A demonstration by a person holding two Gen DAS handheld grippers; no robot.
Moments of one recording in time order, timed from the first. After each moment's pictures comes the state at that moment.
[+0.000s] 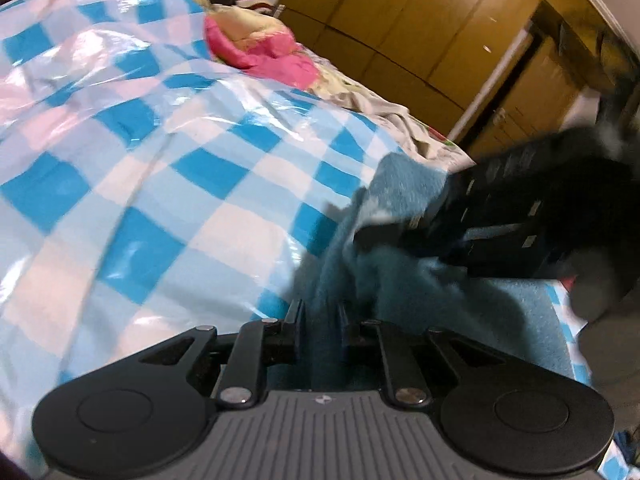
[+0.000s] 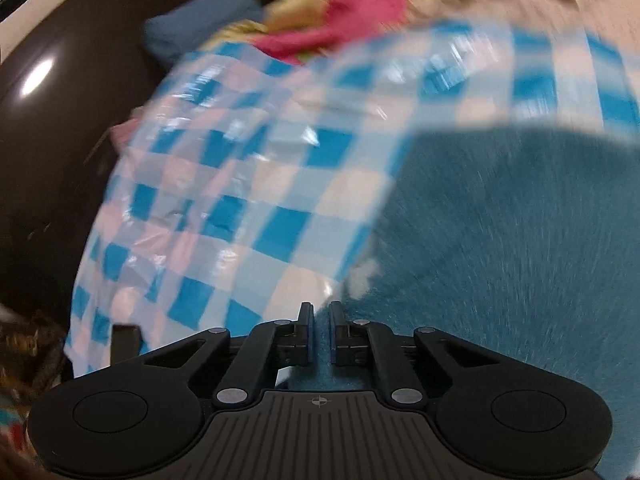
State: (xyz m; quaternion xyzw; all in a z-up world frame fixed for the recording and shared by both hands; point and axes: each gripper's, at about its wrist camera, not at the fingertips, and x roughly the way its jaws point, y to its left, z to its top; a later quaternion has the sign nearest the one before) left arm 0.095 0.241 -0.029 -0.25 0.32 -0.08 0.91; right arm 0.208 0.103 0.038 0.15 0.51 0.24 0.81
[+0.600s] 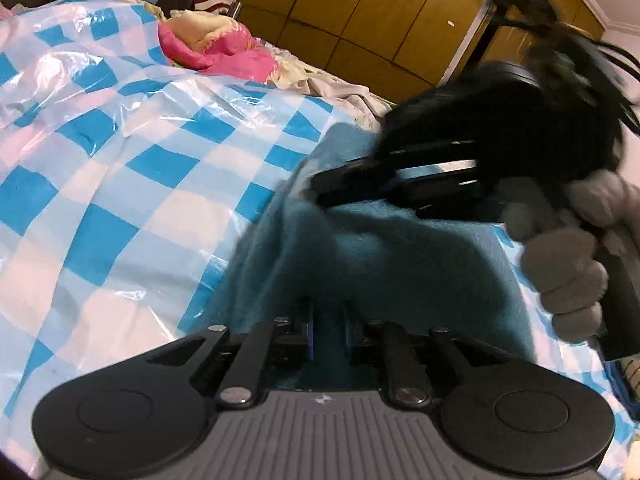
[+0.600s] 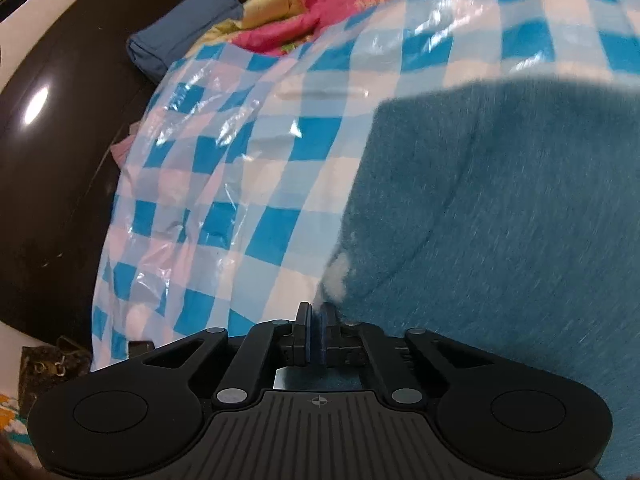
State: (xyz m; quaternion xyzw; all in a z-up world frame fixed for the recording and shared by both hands) left arm 0.078 0.202 -0.016 -0.19 0.33 -0.12 0.92; right arm 0.223 0.078 0.027 0.19 0.51 0.26 0.80
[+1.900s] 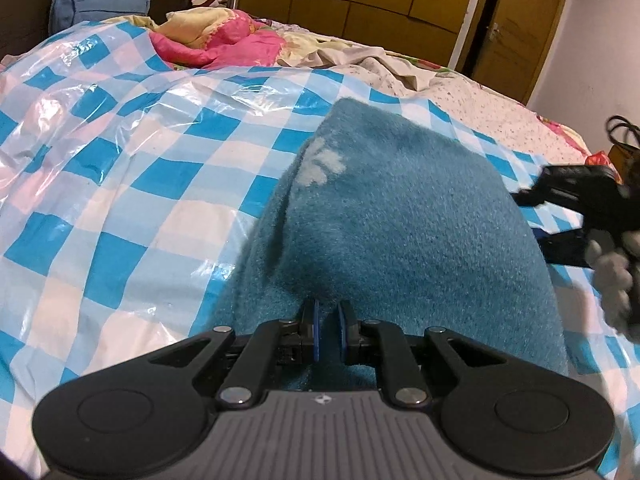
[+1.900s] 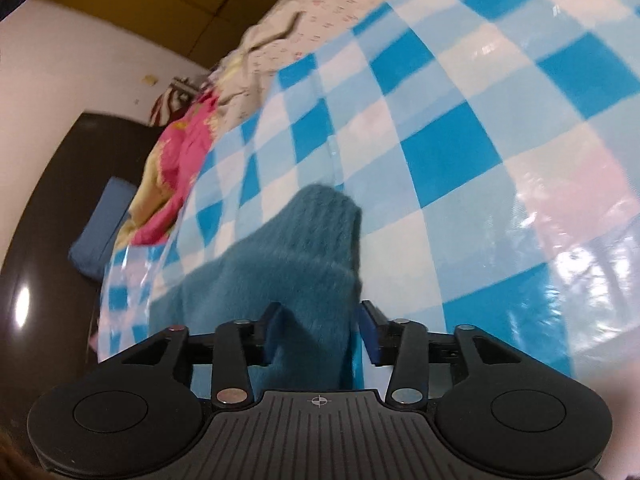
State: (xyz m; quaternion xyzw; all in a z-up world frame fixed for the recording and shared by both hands) left arm 0.096 0.168 -0.002 -0.09 0.39 -0.07 0.92; right arm 0.221 -0.152 -0.030 0.42 0.43 0.09 0.80
